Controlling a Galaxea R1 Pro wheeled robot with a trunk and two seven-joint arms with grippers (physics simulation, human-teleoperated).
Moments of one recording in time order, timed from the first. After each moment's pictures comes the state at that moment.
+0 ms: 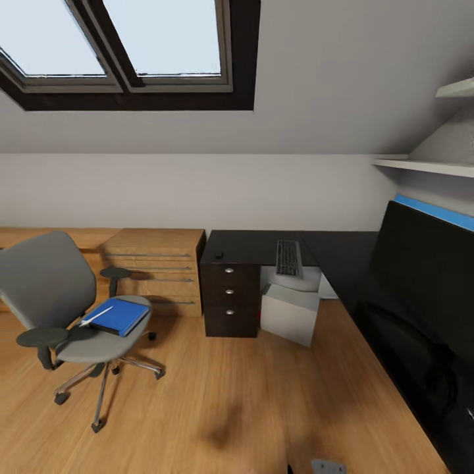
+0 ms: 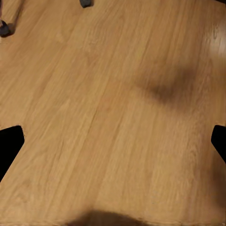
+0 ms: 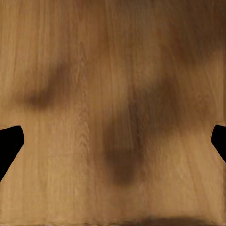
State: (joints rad) left arm -0.21 -0.05 0.18 -0.16 0.13 -0.48 -0.01; right arm -0.41 0.09 -0.53 0.02 0.42 -0.43 -0.07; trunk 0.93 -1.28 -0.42
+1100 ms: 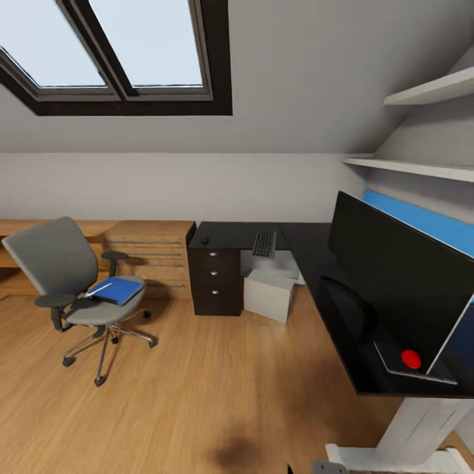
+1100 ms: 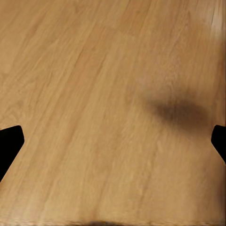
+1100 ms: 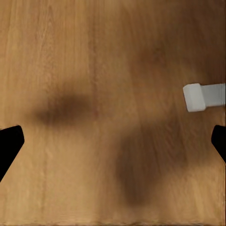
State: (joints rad) left arm -0.21 -0.05 0.18 -0.16 0.13 -0.48 -0.01; right arm -0.41 0.09 -0.53 0.02 0.42 -0.43 -0.07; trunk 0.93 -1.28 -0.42
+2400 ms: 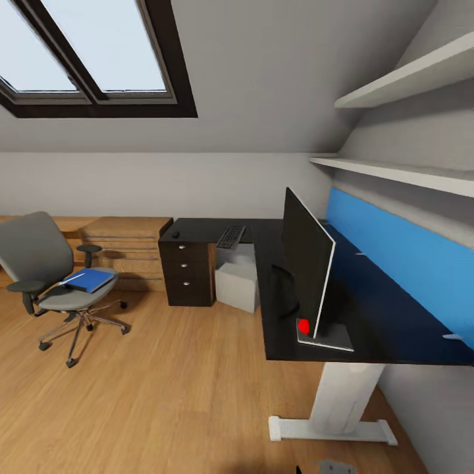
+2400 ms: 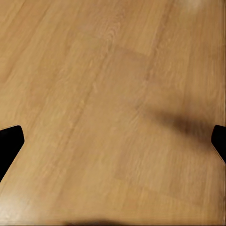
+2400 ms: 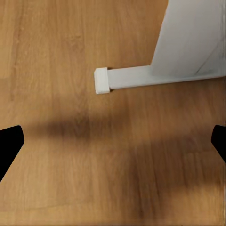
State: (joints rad) left arm -0.21 -0.05 0.18 -0.15 0.13 -0.46 -0.01; right arm -0.41 0.05 -0.53 0.02 0.42 -0.43 -0.07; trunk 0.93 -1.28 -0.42
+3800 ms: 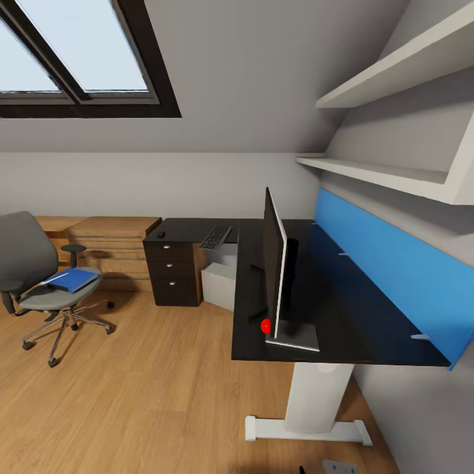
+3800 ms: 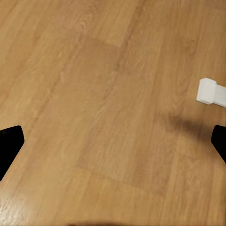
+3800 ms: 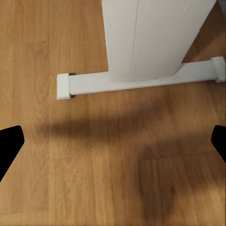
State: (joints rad) left arm -0.21 -0.05 0.18 -0.15 0.13 -0.47 -0.01; right arm -0.41 0.04 -0.53 0.02 0.42 -0.44 -0.07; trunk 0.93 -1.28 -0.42
